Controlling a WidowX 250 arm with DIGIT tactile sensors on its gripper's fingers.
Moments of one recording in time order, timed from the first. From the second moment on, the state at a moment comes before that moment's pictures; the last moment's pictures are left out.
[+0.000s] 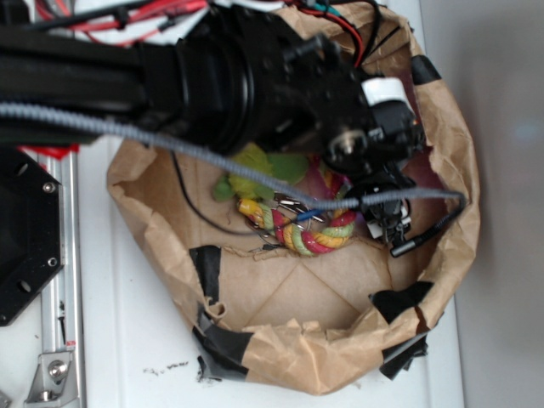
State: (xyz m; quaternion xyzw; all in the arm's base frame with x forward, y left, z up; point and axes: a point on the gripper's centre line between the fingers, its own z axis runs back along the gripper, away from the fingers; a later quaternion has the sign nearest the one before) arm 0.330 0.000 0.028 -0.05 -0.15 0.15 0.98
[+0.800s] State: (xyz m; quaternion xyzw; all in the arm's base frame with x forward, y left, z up) arm 0.256 -0.006 0.120 0.01 -0.01 -0.02 1.00
